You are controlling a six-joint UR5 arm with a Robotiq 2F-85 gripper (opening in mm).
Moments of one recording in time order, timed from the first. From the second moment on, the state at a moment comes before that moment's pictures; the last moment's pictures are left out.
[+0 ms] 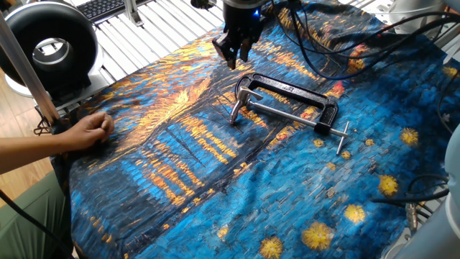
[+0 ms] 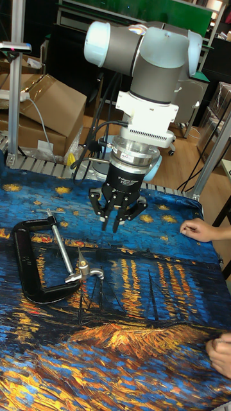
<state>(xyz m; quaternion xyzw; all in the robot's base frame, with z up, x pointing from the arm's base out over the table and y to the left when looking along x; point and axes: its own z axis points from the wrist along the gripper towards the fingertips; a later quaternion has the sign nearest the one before) 0.564 0.001 0.190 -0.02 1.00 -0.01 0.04</state>
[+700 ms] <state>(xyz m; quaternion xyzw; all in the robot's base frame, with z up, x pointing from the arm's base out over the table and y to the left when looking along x) 0.564 0.003 0.188 -0.03 1.00 0.00 0.04</state>
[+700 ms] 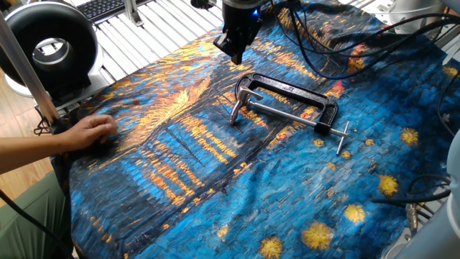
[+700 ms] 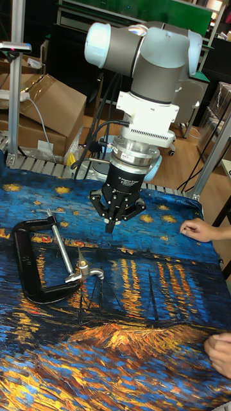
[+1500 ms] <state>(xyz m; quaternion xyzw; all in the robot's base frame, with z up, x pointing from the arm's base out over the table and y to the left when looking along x) 0.536 -0.003 0.165 -0.05 1.00 0.03 0.04</state>
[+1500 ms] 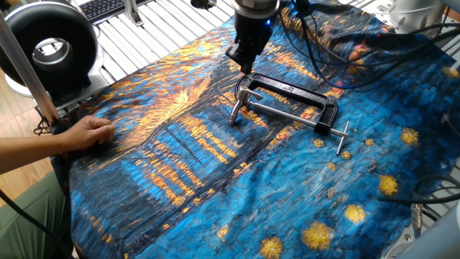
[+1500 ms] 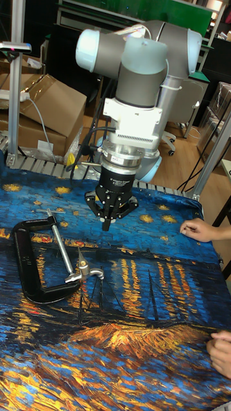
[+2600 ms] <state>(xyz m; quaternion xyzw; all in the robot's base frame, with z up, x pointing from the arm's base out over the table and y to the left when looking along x) 0.526 -0.006 0.148 -0.02 1.00 0.03 0.04</state>
